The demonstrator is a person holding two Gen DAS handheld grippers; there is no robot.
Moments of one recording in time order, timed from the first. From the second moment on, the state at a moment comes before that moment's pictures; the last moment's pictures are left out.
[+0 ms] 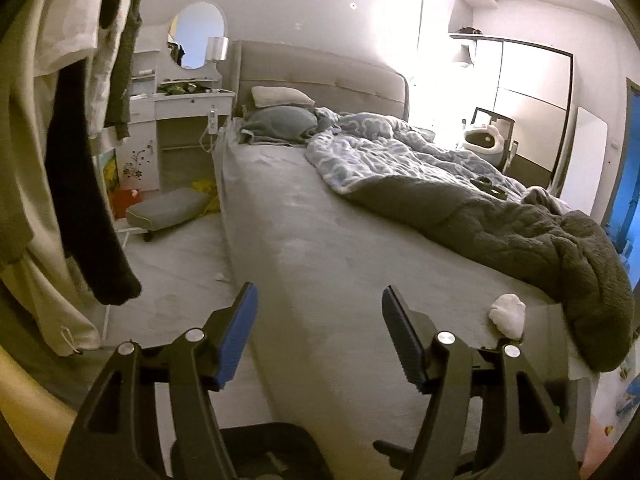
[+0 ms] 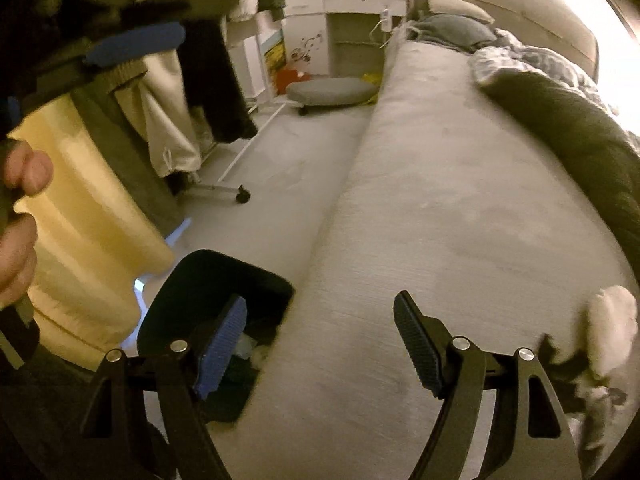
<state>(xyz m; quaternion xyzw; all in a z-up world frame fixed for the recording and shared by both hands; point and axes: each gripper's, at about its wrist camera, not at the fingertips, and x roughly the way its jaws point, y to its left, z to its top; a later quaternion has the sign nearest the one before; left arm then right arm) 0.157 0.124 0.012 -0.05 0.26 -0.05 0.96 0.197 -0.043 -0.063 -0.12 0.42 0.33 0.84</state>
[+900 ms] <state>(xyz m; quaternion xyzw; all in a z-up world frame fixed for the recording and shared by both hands) 0.185 0.020 -0.017 -0.03 0.30 -0.11 0.95 0.196 -0.191 -0.040 -0.07 0.38 0.25 0.89</state>
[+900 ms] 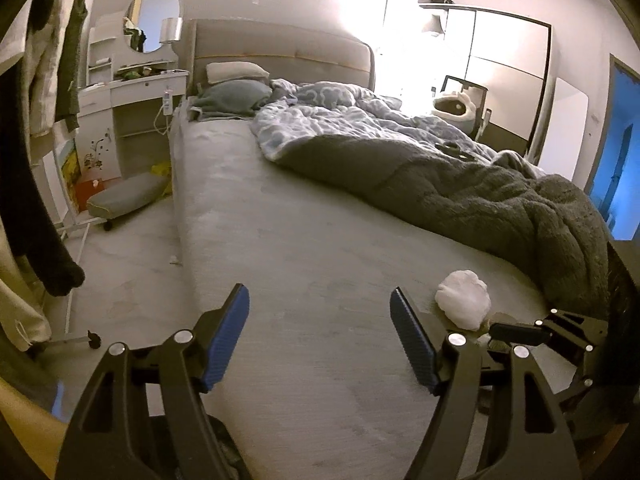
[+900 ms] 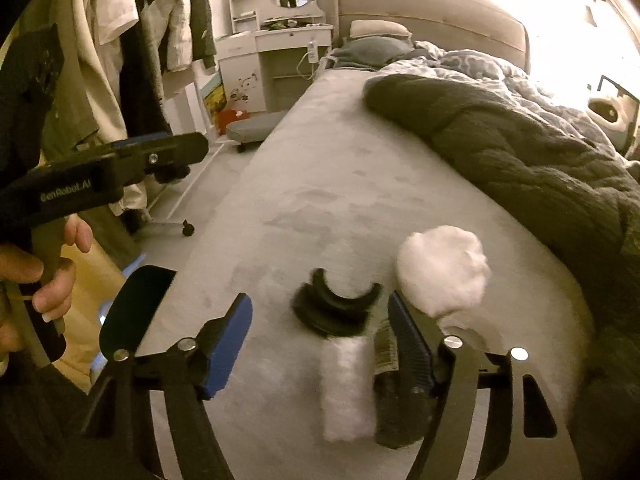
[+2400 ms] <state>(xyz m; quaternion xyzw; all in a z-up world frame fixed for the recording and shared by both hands) 0.182 -0.056 -0.062 0.02 0.38 -0.19 0.91 0.190 -0.290 -0.046 -0.06 0.37 0.19 0.91</state>
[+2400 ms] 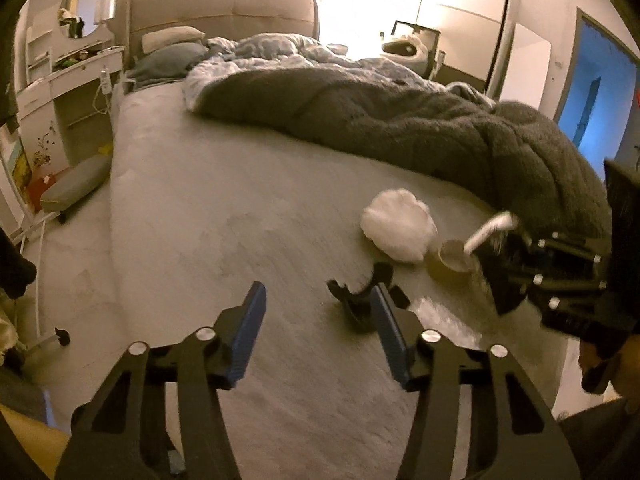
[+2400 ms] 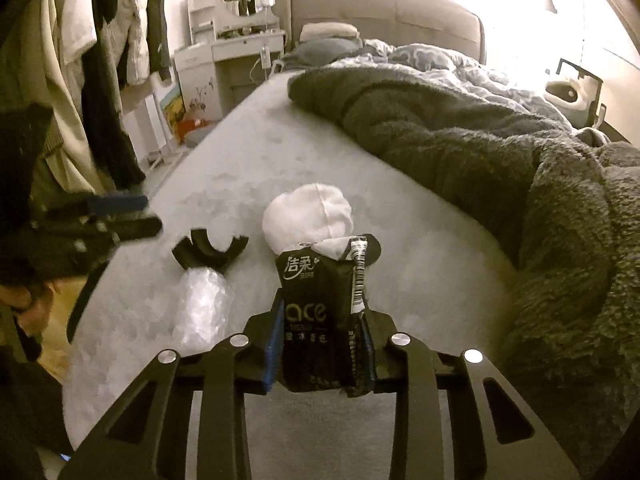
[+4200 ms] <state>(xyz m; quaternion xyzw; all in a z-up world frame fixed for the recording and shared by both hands) 0.188 -0.049 -0.060 0.00 0.39 -0.16 0.91 0.185 -0.261 -0.017 -0.04 0.34 0.24 0.91</state>
